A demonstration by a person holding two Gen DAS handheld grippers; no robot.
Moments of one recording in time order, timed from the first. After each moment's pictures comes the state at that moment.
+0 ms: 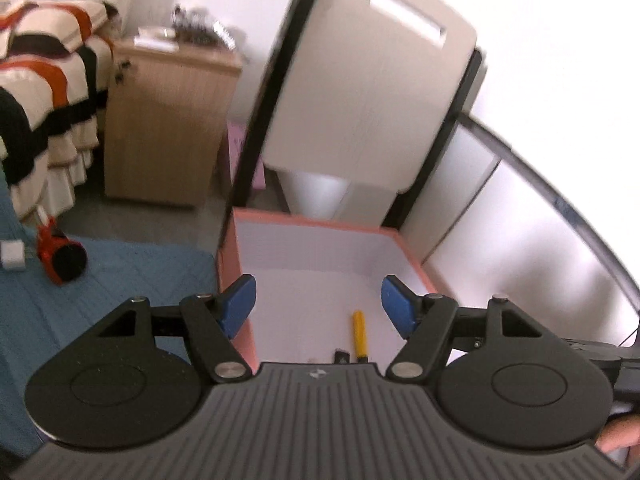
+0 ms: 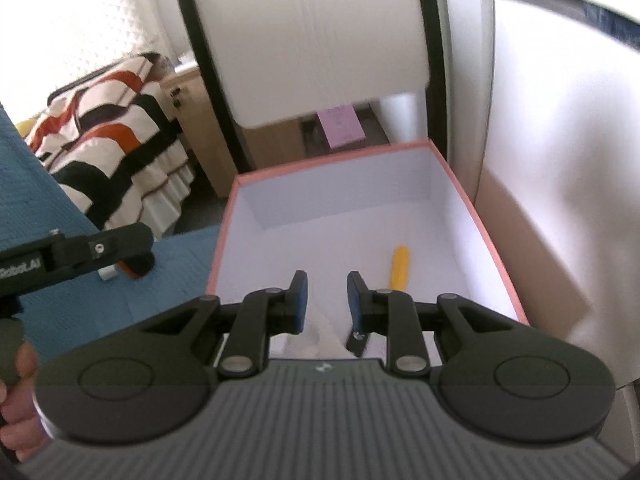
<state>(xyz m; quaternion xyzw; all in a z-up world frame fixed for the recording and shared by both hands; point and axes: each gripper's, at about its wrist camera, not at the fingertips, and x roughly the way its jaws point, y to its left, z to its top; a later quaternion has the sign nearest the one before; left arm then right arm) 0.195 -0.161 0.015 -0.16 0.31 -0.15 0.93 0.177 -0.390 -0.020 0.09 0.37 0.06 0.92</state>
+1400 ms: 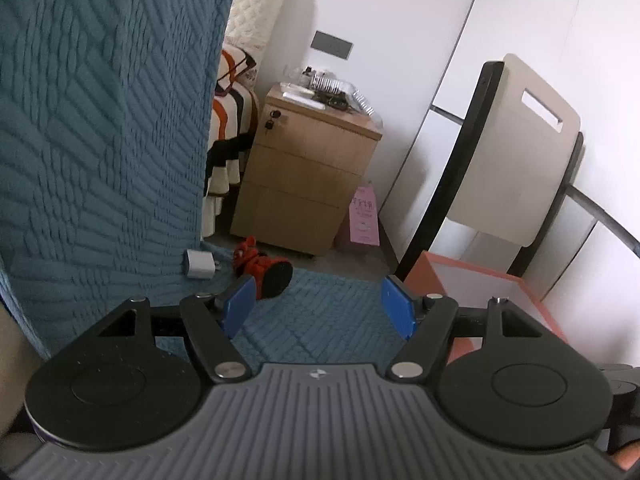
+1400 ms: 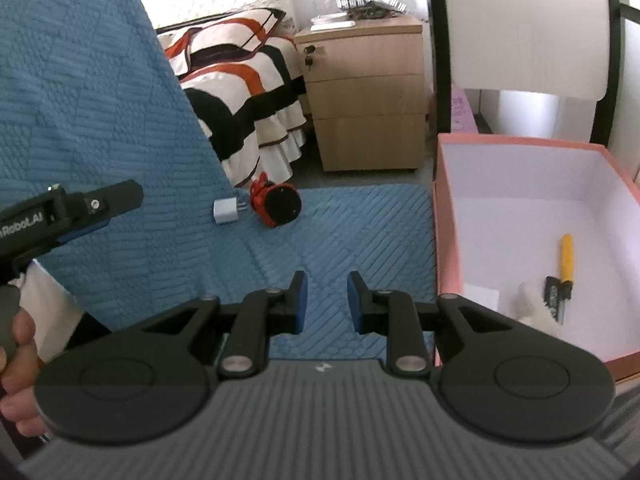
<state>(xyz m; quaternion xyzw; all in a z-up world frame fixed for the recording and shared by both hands) 0.093 0.050 -0.041 -0.18 0.25 -0.01 0.95 0.139 -0.193 -0.066 0.02 0.37 0.18 0.91</state>
